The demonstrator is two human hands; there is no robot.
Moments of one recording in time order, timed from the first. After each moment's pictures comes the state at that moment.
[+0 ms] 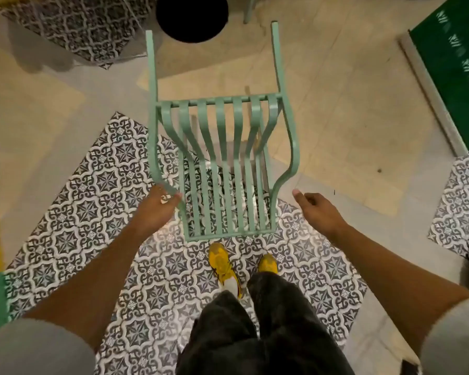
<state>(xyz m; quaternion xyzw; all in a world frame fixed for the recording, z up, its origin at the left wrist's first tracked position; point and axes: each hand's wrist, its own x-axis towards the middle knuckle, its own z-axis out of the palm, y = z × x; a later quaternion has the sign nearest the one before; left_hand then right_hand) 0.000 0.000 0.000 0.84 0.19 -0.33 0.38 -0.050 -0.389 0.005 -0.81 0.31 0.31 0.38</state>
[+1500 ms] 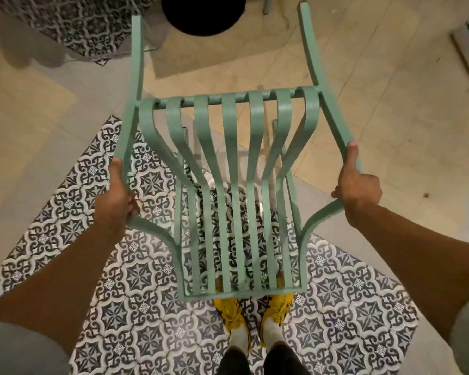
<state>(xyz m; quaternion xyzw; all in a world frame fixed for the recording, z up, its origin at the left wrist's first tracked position) 0.143 0.049 -0.131 0.69 0.46 -0.13 0.54 0.138 -0.390 -0.133 -0.72 0.55 0.08 0.42</state>
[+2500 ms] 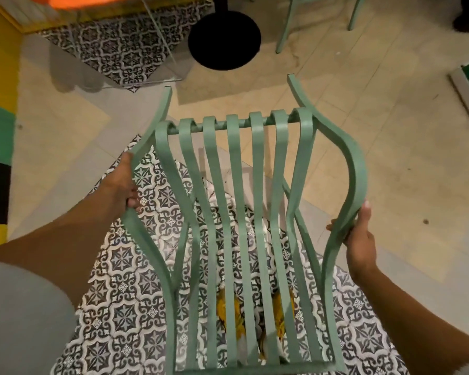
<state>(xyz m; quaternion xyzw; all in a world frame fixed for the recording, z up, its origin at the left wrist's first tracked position) 0.191 0.053 -0.017 0.68 0.50 -0.18 0.50 0.053 -0.395 -0.087 -0.71 0.44 0.11 0.54</state>
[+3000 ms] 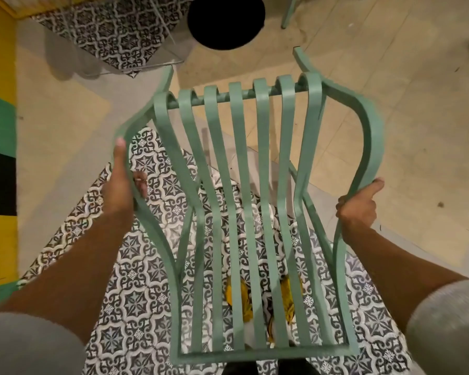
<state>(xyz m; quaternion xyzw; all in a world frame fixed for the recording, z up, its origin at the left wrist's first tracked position) 0.148 0.052 -0.034 0.70 0.42 -0.08 0.57 0.108 -0.378 -0.130 -0.70 0.54 0.07 0.45</state>
